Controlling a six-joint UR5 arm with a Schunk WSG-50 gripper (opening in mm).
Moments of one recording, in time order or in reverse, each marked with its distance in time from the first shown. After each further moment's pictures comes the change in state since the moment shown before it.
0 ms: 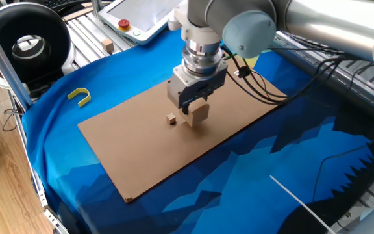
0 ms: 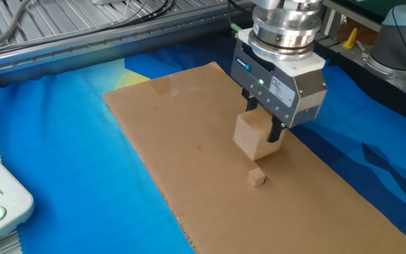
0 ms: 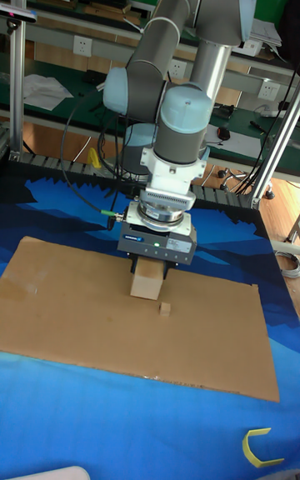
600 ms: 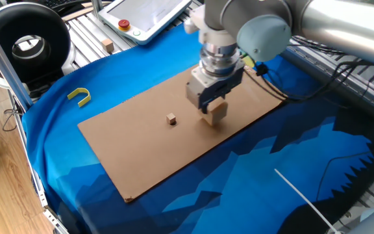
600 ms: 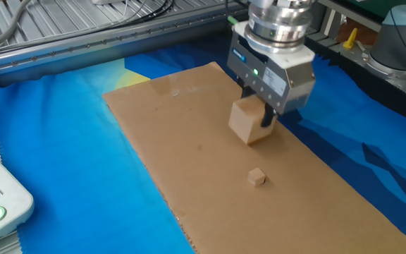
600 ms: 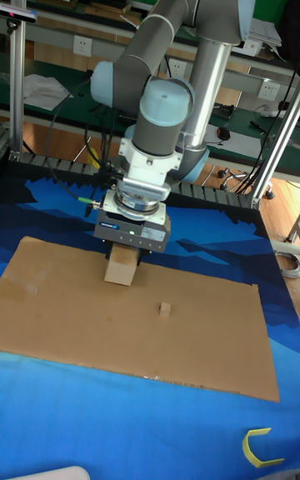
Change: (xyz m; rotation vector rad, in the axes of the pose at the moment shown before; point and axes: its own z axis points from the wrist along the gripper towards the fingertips) arm 0.025 -0.055 -0.001 0.064 0.025 -0.037
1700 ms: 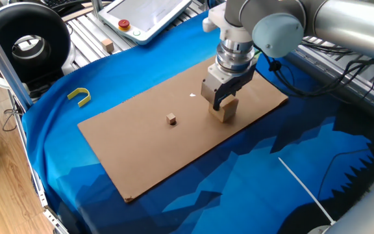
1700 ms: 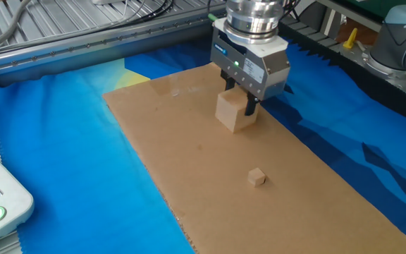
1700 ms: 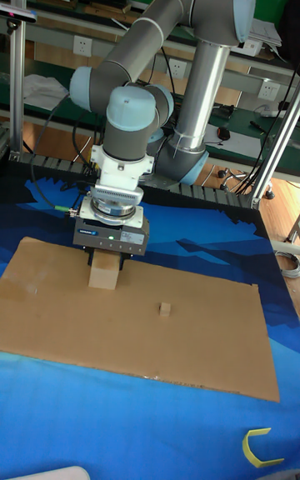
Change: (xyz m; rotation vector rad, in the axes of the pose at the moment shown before) arm -0.006 -0.033 0.025 -0.046 -0.010 -0.044
